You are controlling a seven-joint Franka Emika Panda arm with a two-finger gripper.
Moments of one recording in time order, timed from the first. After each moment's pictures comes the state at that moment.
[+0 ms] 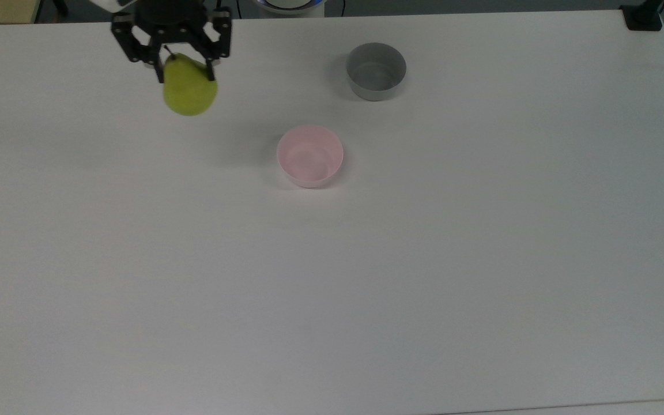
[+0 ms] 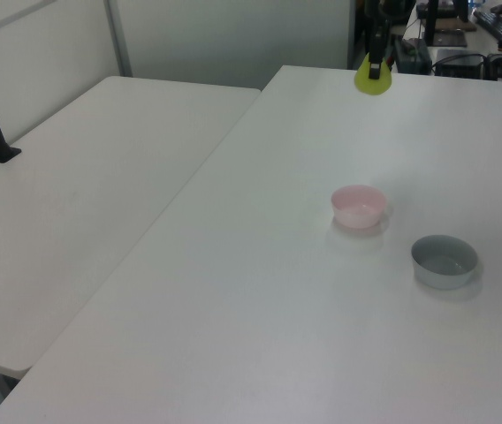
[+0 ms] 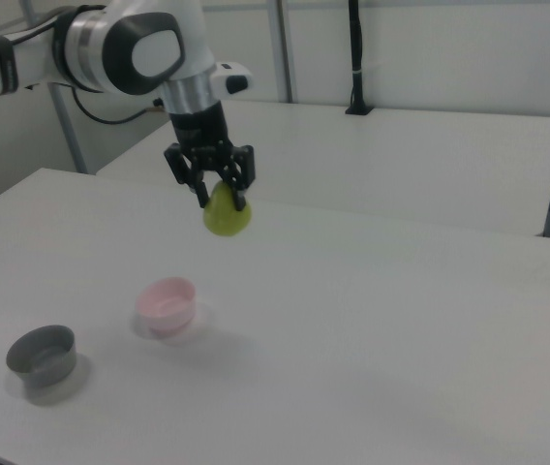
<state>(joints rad) -0.13 0.10 0.00 -1.61 -0.04 1.77 -0.27</state>
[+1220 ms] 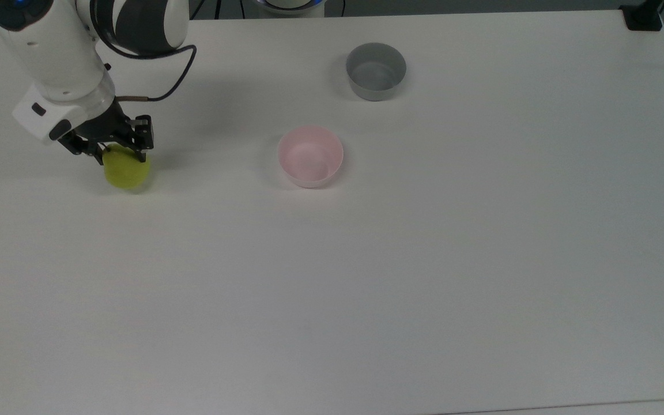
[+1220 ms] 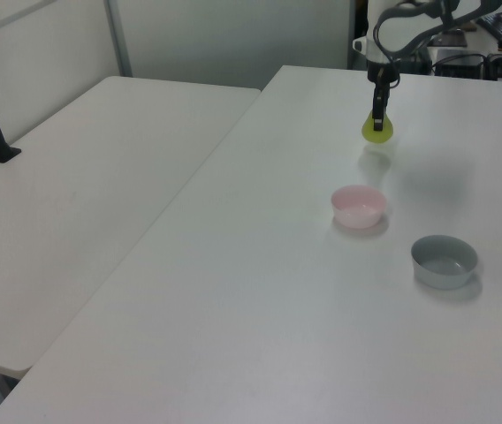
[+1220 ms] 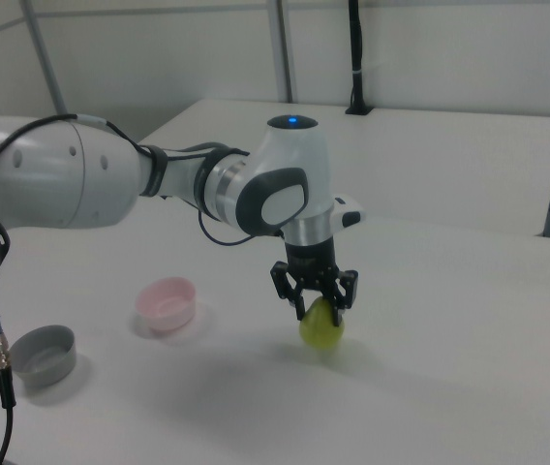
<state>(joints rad) -0.34 0.41 -0.01 -1.68 -0.05 2.09 -0.46</state>
